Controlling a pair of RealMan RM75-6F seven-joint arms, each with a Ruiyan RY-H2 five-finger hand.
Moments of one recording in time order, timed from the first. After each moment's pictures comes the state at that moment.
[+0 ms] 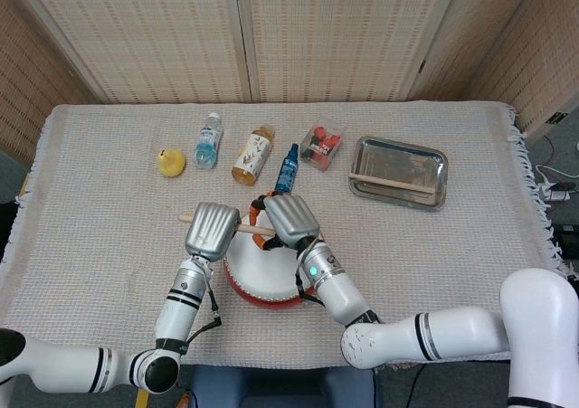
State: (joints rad) left arm -0.90 -1.61 -0.27 -1.80 0.80 1.35 0.92; right arm 1.20 -1.51 0.37 -1.87 -0.38 1.12 -0.50
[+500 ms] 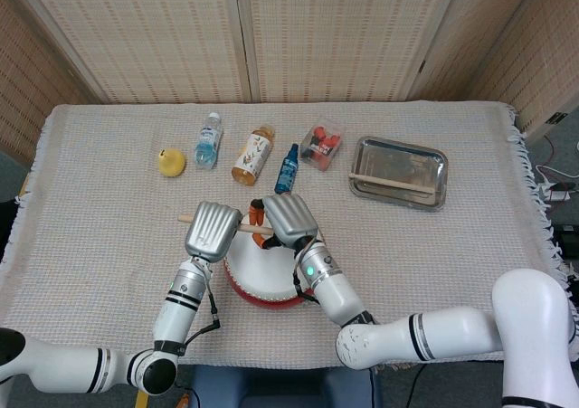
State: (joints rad) left arm -0.90 -1.60 -0.24 -1.79 0.86 1.36 0.95; right arm 1.20 -1.54 0.38 -1.84 -0.38 1.16 -0.53
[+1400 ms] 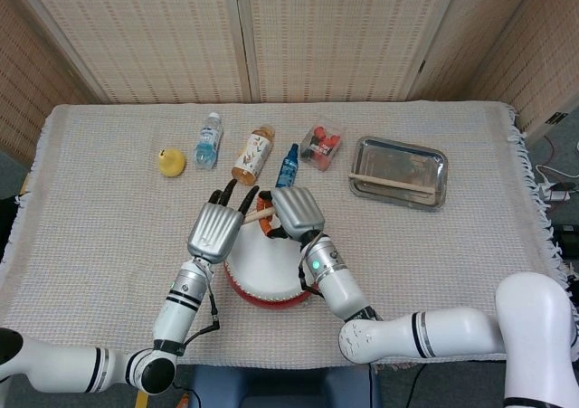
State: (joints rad) left arm -0.90 -1.59 -0.25 -1.79 0.85 1.33 0.95; right arm 1.16 -1.55 0.39 -1.80 -0.42 1.15 -0.52
